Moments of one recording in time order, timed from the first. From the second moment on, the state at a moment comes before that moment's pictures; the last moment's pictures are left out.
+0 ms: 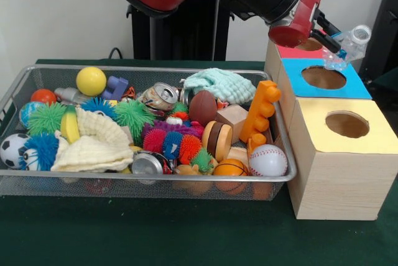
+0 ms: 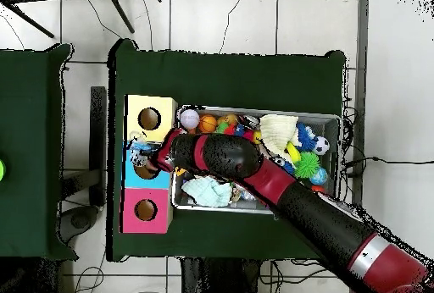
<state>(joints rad) -0.88 -0.43 0.95 2.03 0.21 0.47 0.41</state>
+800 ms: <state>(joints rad) -0.89 -0.33 0.95 2.02 0.06 0.47 0.41</state>
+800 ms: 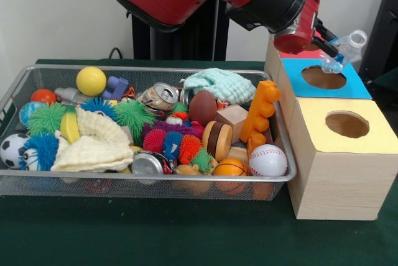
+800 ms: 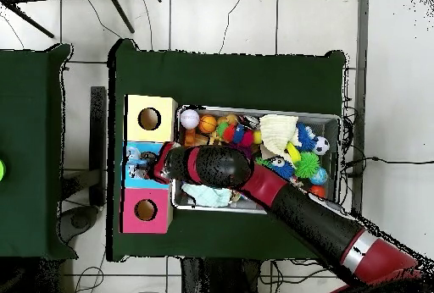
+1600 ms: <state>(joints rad) -0.95 -0.24 0.95 2.02 -0.08 0.47 0.41</state>
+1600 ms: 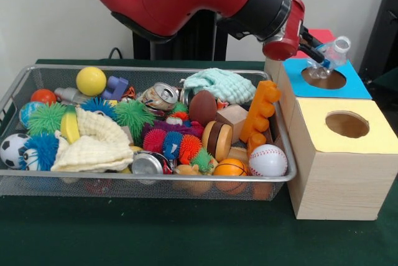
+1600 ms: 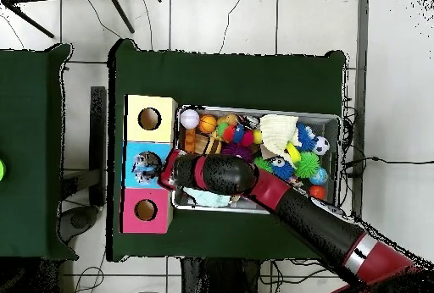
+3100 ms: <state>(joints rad) -1.02 -0.11 1.05 2.01 -0.20 0.47 0.41</state>
